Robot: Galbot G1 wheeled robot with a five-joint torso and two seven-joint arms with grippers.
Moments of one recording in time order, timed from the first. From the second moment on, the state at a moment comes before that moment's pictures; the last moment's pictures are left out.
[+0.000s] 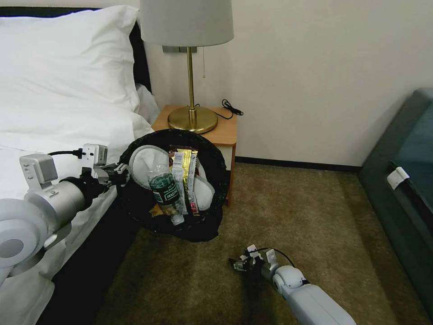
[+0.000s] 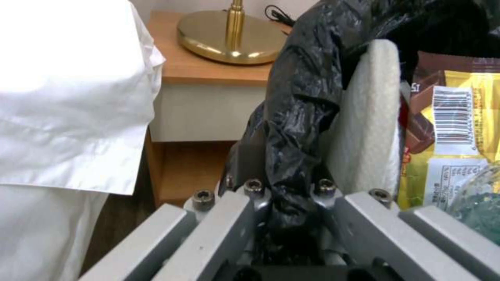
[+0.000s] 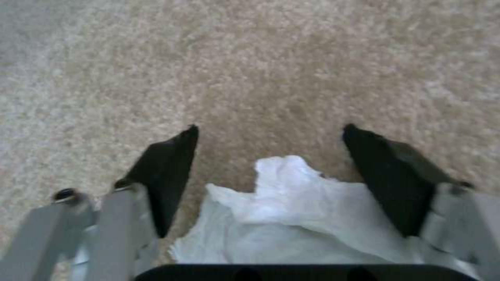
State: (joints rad) left arm 1.20 -0.67 -0.77 -2.37 -1.37 0.74 -0.37; right arm -0.92 1.24 -0.03 0.96 0.40 -0.18 -0.31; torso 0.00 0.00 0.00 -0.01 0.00
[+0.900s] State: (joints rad) left arm 1.19 -0.67 -0.78 -2.36 -1.36 0.74 -0.35; right arm -0.97 1.17 0.00 1.04 0.43 -0.20 -0.25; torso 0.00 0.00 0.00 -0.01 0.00
